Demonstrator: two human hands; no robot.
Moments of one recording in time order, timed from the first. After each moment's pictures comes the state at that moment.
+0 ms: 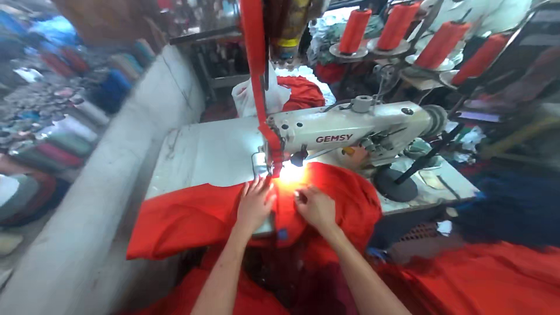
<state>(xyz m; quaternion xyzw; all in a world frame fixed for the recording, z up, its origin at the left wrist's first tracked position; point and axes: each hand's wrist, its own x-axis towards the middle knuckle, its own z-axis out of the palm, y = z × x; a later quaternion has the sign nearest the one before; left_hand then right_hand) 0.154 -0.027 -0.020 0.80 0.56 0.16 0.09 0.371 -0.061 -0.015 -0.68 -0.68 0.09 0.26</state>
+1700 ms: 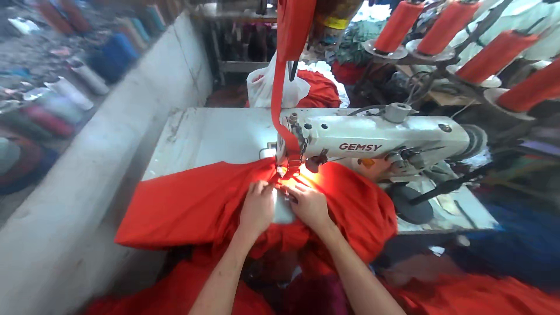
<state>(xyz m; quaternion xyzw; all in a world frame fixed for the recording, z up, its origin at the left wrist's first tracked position) 0.162 -0.035 -0.027 0.77 0.58 0.27 0.07 0.345 -0.018 -0.026 -0.55 -0.80 0.05 0.23</state>
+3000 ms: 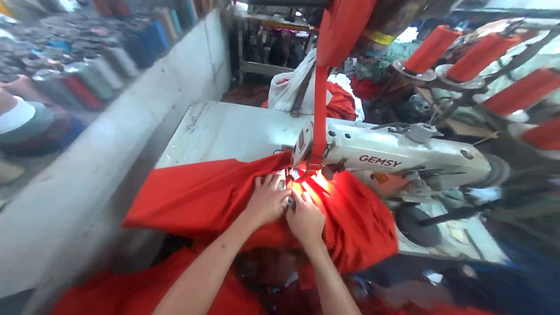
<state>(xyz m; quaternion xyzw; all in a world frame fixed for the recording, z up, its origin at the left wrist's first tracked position) 0.149 -0.015 -0.002 0.83 0.53 0.11 0.16 0.289 -0.053 0.000 -0.70 -0.69 0.11 0.13</state>
